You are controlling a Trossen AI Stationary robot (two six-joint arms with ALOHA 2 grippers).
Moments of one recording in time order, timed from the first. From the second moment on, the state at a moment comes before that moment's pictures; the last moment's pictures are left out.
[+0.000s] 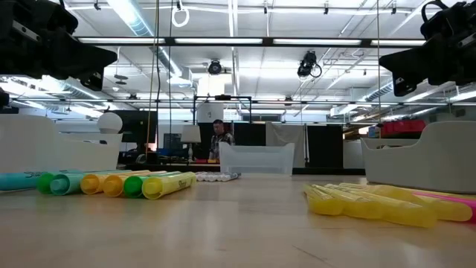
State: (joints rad) left arm -0.05 0.01 0.01 0.05 -0.04 -0.03; right arm 0.02 0.00 0.02 0.01 -0.02 0.04
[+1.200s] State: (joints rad) left arm -0.05 0.01 0.01 0.05 -0.04 -0.03; right arm 0.30 0.92 0.16 1.22 -0.21 -0.40
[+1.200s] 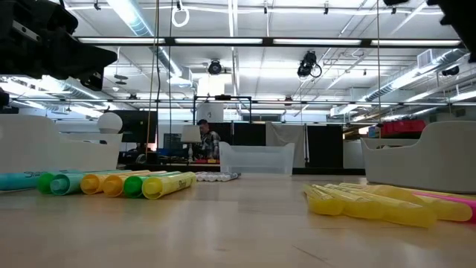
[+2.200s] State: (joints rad) left arm -0.05 0.01 0.01 0.05 -0.04 -0.03; right arm 0.37 1.49 1.21 -0.14 0.40 0.64
